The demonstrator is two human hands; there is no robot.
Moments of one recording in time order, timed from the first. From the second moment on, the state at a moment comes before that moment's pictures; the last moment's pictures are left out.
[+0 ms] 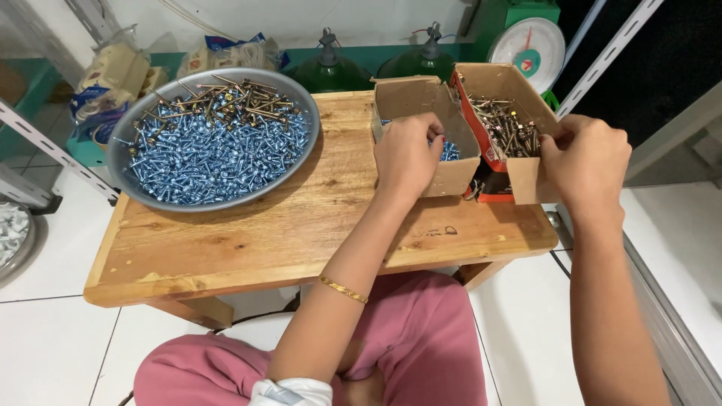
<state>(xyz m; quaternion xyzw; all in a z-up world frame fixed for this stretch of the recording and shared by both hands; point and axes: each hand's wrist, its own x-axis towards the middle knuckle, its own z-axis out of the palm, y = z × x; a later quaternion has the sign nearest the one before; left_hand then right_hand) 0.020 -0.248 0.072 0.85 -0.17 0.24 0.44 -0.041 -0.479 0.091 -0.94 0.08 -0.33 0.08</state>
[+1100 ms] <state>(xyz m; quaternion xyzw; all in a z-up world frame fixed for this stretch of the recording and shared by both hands) -0.023 -0.007 0.061 0.85 0.02 0.31 0.42 0.053 -0.217 0.036 -0.95 -0.12 -0.25 0.13</state>
